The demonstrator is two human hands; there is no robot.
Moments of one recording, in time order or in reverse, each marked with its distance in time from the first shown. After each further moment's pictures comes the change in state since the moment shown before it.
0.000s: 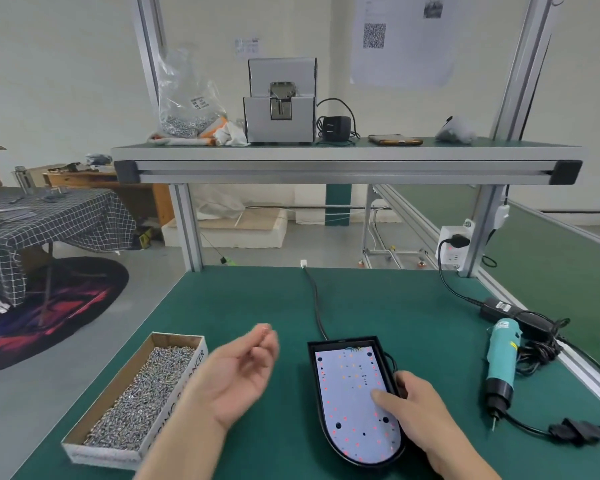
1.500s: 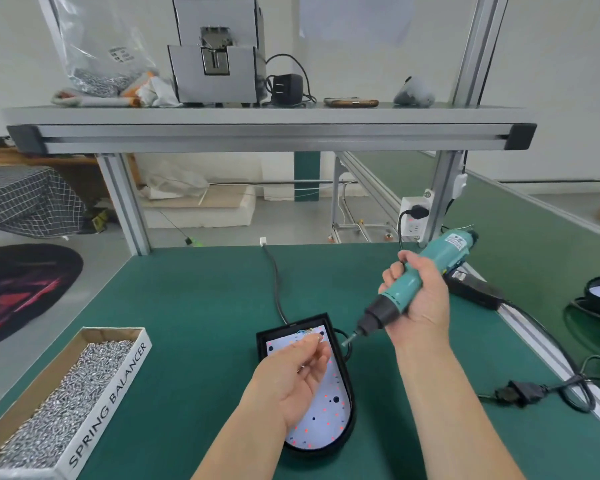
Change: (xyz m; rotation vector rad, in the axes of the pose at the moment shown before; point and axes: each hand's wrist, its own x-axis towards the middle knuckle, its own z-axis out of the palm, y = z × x) left_hand 0.064 -0.121 0.025 0.210 0.186 -0.069; right_hand 0.048 -0.073 -0.059 1.423 0.176 -0.235
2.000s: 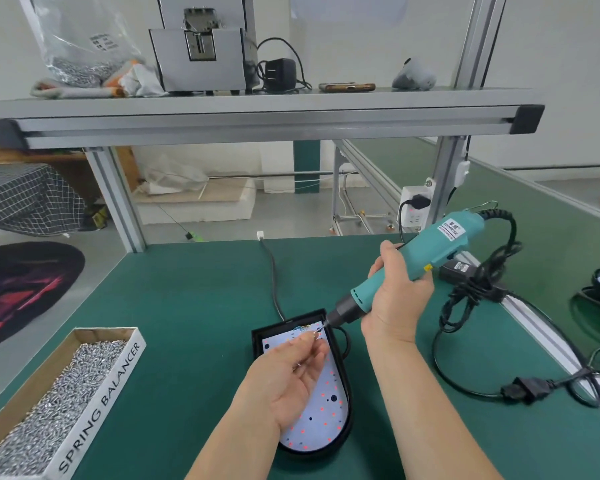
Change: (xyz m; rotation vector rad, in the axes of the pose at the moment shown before) left_hand -0.001 0.001 0.000 -0.001 0.005 0.014; right_hand -0.004 0.032 0.017 -0.220 0.174 -0.398
